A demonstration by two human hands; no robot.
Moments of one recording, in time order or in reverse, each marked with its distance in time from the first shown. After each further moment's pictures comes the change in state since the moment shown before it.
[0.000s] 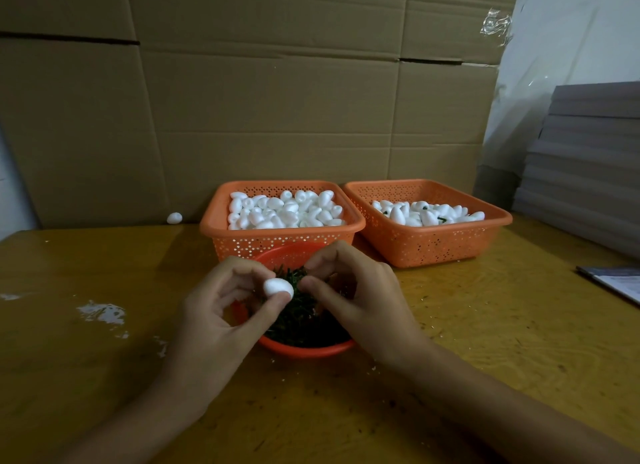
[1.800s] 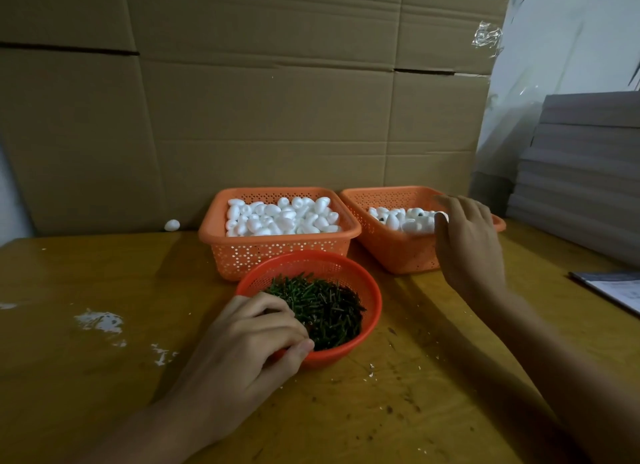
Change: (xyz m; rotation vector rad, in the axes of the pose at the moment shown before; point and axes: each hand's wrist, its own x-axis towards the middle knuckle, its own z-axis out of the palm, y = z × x) left_hand -0.009 0.015 -0.001 0.582 -0.512 0.173; right_hand 0.034 0.089 -0.112 -0.854 0.381 0.165
